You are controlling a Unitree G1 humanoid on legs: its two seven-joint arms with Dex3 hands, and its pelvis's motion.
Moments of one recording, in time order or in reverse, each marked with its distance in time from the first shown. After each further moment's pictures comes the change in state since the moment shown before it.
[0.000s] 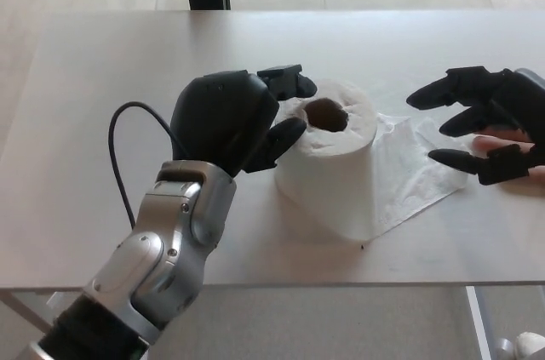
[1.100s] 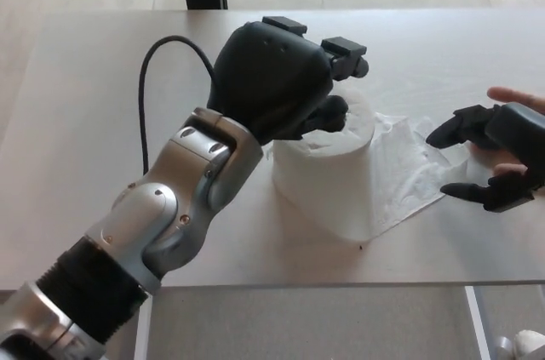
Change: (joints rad) left_arm -0.178 0.046 -0.089 0.042 0.170 -0.173 -0.071; right_arm -0.041 -0.022 0.142 0.092 -0.172 0.173 0.006
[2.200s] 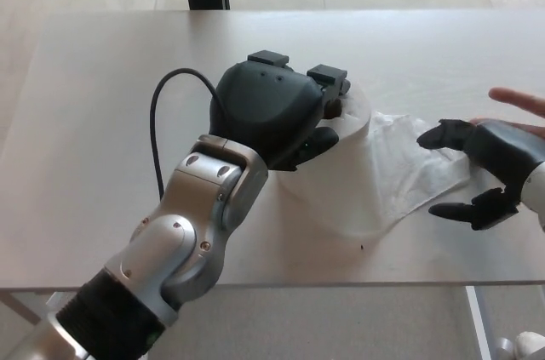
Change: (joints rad) left_arm 0.089 -0.063 0.011 -0.054 0.111 0.191 -0.221; right_arm -0.022 0.021 0.113 0.089 -0.098 -0.069 -0.065
